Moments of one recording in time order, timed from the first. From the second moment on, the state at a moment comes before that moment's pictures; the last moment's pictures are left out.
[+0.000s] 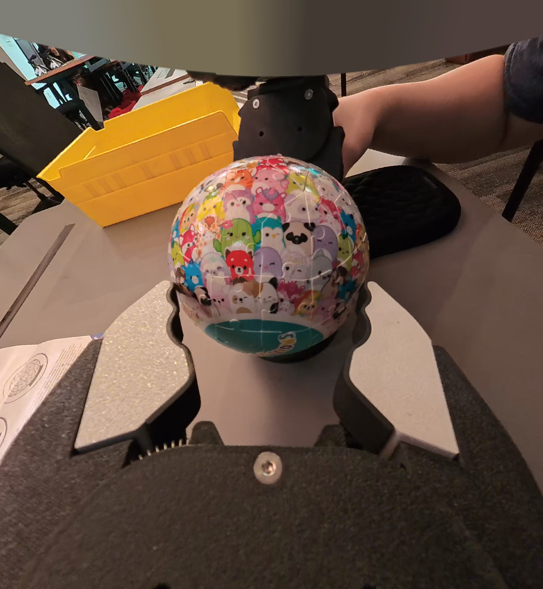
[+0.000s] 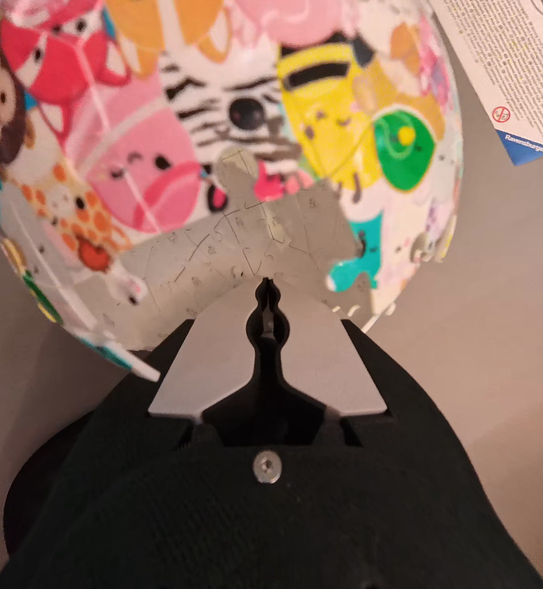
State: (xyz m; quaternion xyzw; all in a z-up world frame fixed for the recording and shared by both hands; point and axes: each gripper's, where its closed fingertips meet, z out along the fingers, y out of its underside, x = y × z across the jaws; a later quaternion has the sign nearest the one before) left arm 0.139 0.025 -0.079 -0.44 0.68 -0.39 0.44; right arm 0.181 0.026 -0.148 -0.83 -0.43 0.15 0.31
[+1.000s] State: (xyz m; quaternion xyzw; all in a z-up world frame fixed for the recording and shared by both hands) left arm 0.136 0.024 -0.077 -0.43 0.68 -0.40 0.43; right arm 0.180 0.005 -0.124 -0.72 -0.54 0.21 0.39
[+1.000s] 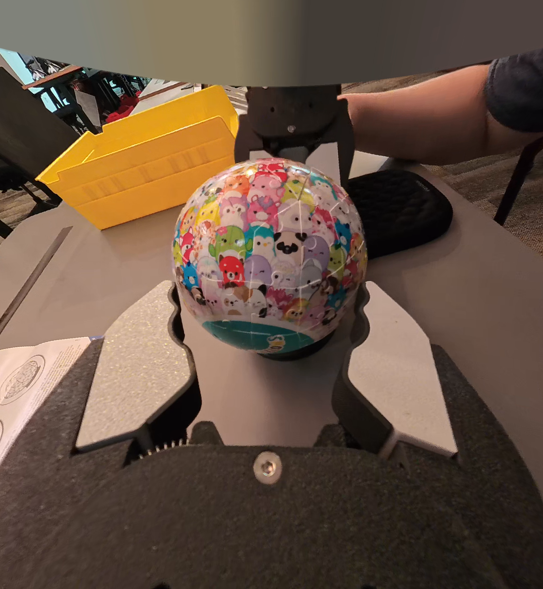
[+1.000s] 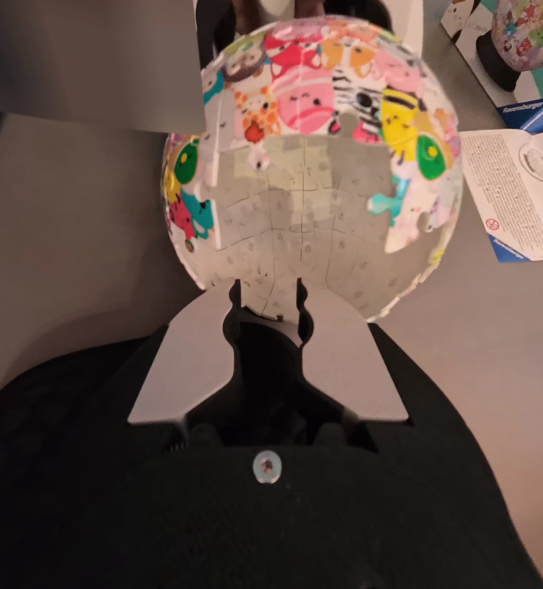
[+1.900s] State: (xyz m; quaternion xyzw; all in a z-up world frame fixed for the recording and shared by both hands) left arm 0.156 0.024 -0.088 -0.43 0.68 -0.36 0.48; right arm 0.175 -0.018 -0.144 -0.65 -0.66 0.19 0.30
